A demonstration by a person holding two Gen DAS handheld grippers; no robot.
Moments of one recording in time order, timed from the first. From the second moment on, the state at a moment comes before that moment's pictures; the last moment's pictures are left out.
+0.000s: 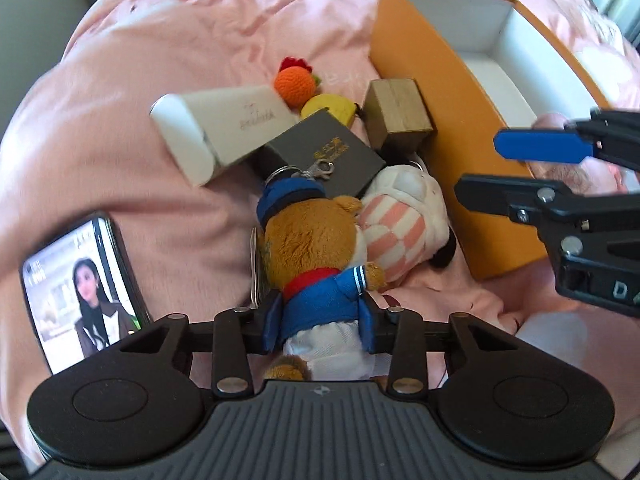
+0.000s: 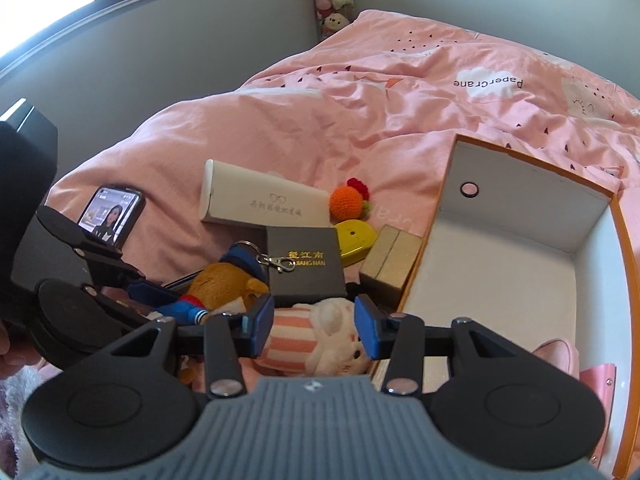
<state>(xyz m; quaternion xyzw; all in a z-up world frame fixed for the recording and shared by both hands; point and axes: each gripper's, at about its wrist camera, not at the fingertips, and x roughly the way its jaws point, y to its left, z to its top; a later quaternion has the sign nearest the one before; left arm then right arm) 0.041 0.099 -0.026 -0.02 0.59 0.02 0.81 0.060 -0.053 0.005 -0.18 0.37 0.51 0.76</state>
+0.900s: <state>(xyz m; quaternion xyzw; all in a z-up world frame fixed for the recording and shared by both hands) 0.030 0.136 0.006 -0.09 0.48 0.04 0.87 0.050 0.015 -0.043 -0.23 0.42 0.47 0.75</state>
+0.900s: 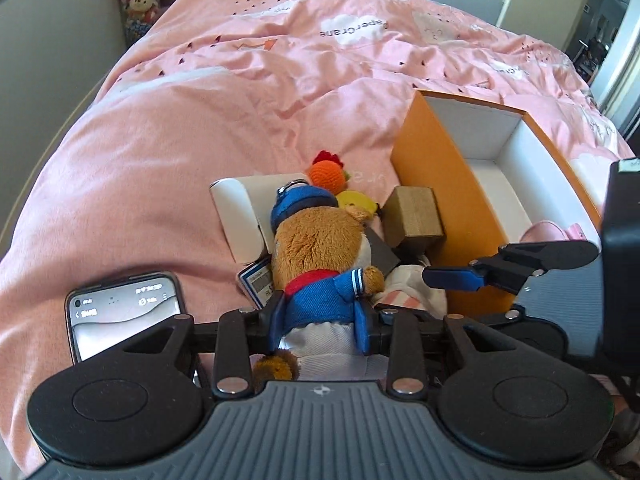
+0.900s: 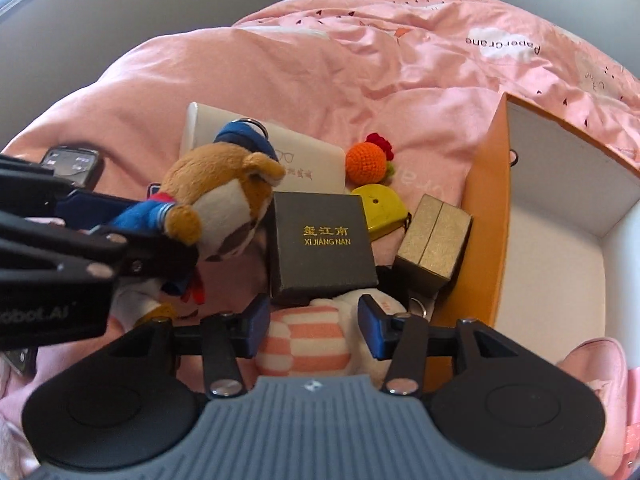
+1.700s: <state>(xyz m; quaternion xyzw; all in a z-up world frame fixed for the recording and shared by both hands) 0.027 0.136 -0.007 -0.11 0.48 0.04 0.87 0.014 0.012 -0.066 -0.36 0.36 0.44 0.73</state>
